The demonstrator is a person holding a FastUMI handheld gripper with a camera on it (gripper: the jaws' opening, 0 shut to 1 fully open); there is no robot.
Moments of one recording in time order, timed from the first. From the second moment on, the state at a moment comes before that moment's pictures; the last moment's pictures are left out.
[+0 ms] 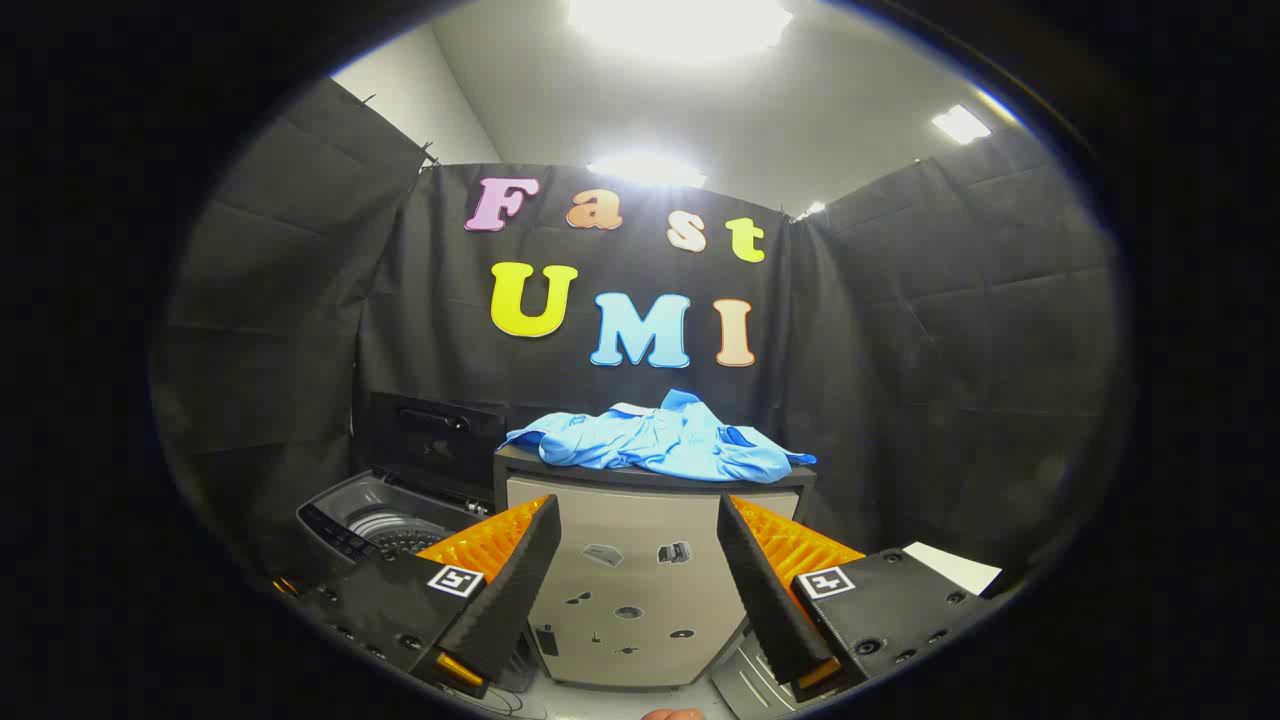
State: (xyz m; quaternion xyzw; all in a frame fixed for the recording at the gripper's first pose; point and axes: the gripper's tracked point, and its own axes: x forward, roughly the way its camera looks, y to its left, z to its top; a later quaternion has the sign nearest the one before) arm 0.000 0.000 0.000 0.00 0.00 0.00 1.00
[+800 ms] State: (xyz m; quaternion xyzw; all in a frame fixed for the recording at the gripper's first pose) arm 0.009 0.016 0.009 -0.01 0.01 -0.01 1.00
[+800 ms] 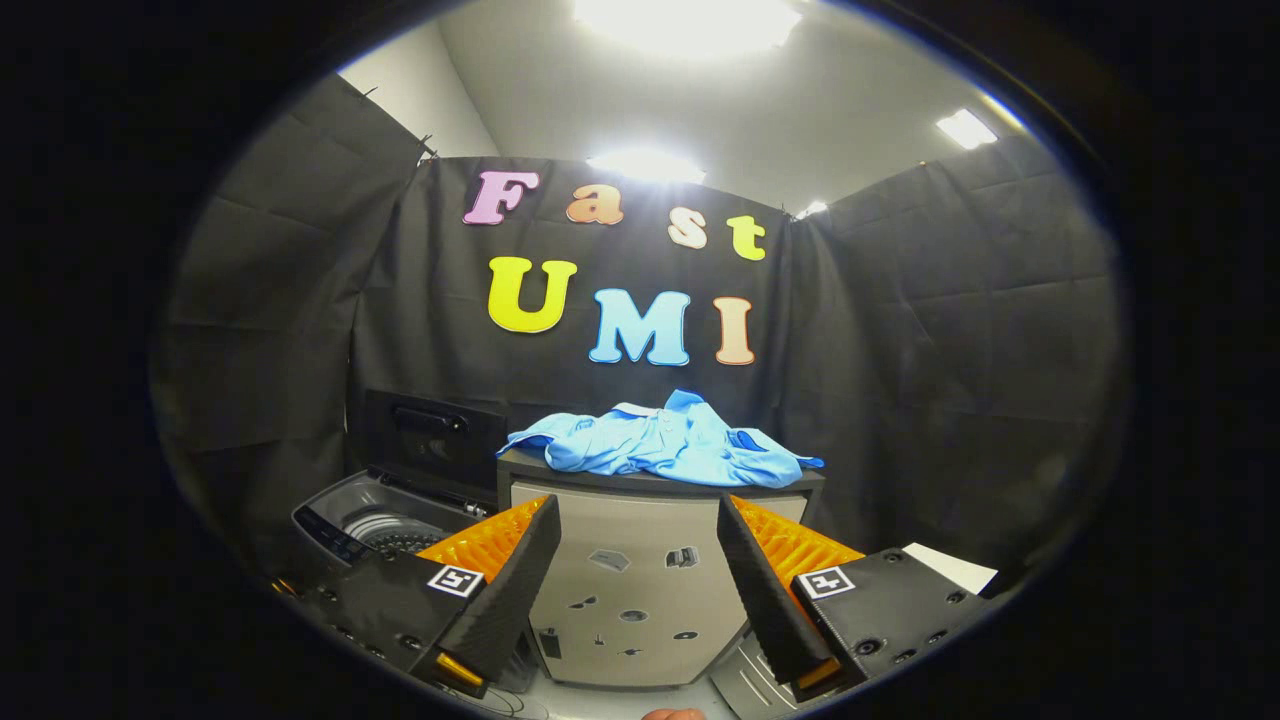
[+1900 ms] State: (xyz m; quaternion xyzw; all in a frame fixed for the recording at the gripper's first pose) arm 0.034 -0.020 0.035 -0.02 0.01 -0.01 1.00
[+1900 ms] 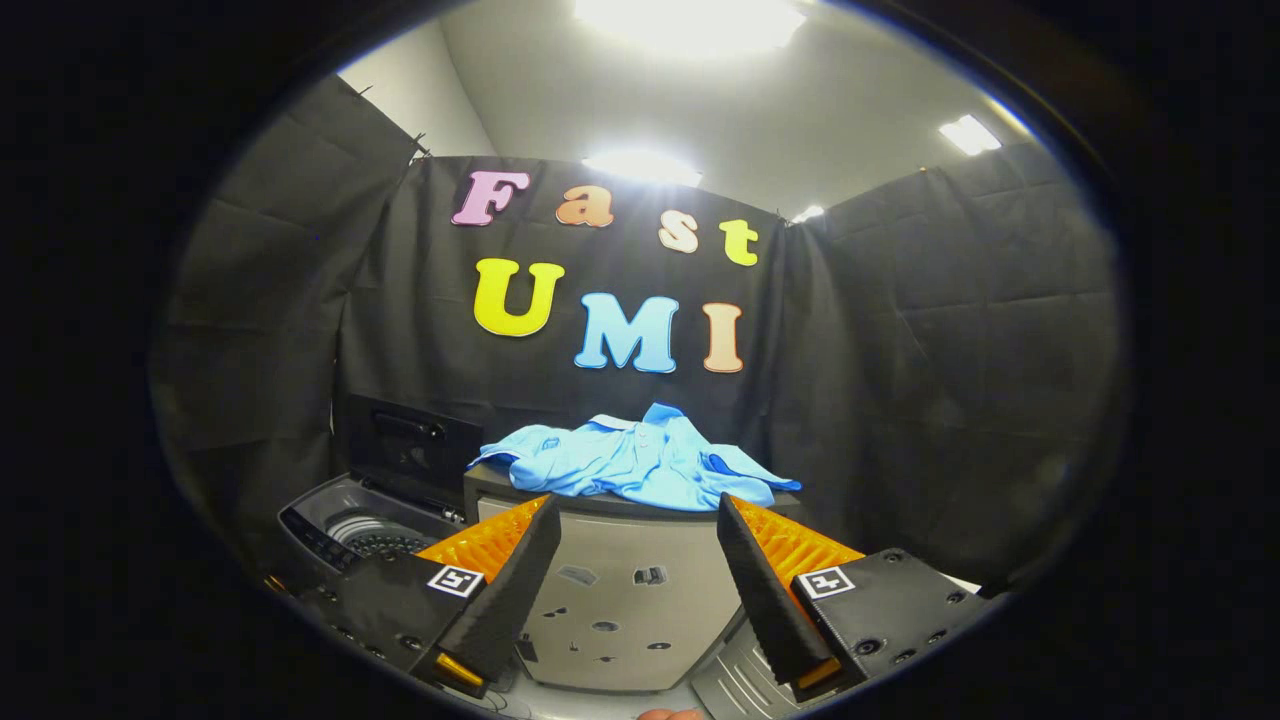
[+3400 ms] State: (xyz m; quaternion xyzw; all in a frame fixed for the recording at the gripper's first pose) arm 0.330 -0.035 -0.036 0.04 0.34 0.06 0.94
